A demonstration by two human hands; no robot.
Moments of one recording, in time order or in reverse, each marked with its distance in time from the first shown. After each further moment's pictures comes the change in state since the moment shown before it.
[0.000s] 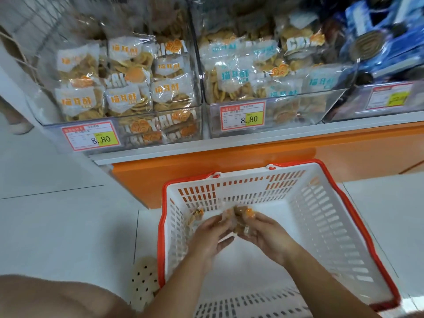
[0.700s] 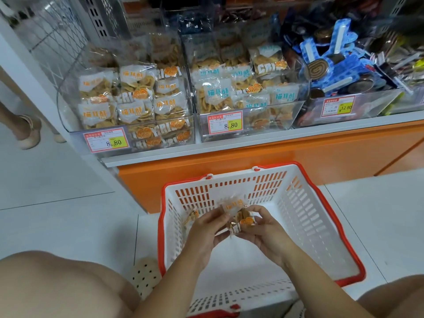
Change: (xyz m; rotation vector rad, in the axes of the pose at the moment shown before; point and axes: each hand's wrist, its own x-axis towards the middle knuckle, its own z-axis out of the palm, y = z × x) left_hand -0.067 0.017 0.019 0.026 -0.129 0.234; right_hand -0.058 -0.011 0.011 0.095 0.132 -0.107
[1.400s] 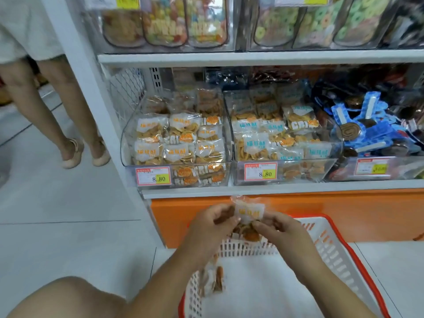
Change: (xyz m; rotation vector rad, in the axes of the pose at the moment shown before) left_hand -0.037 0.129 -0.007 0.634 0.049 0.400; right_hand -0.033 -0.098 0.095 -0.667 0.080 -0.420
